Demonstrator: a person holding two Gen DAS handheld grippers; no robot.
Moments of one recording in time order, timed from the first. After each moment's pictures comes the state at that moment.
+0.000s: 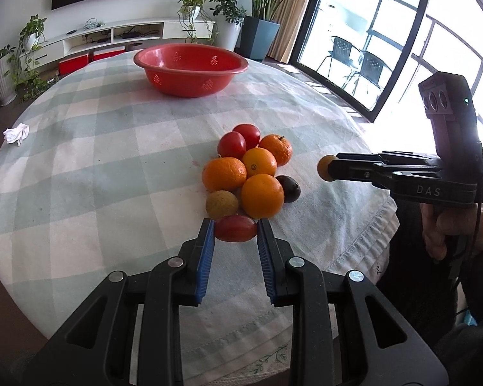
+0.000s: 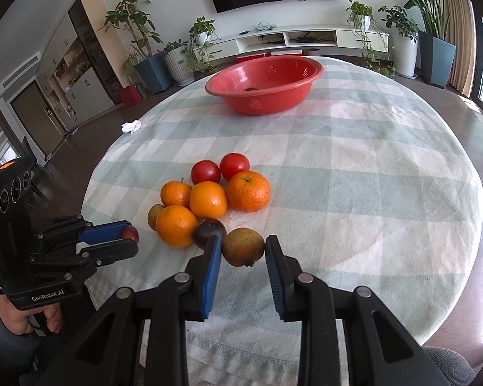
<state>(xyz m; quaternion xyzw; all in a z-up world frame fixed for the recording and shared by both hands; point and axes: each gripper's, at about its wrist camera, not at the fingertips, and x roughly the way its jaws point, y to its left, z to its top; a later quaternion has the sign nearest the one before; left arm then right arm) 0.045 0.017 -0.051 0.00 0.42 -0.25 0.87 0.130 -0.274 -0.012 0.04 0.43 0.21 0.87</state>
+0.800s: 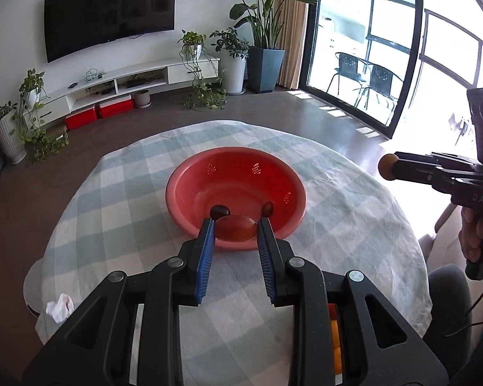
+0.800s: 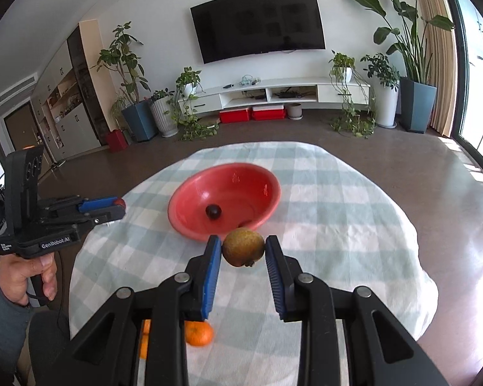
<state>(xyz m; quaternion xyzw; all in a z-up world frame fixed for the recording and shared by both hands) 0.230 0.014 0.064 0.06 0.35 -0.23 0.91 0.235 -0.302 0.099 0.03 0.33 0.19 0.93</state>
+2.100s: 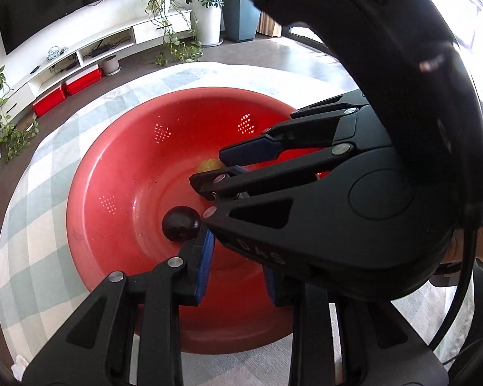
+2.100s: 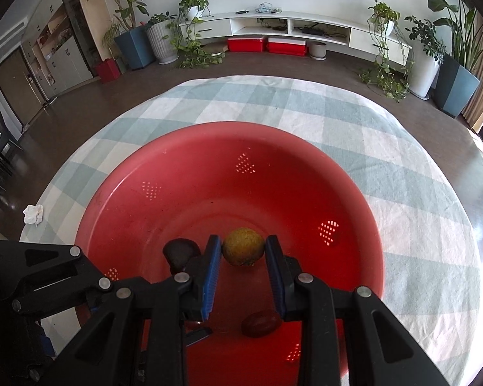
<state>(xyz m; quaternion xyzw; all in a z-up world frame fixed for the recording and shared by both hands) 0.346 -0.069 -0.062 0.12 0.44 -0.27 0.85 0.426 -0.198 -0.017 -0.06 0.48 0.20 0.85</state>
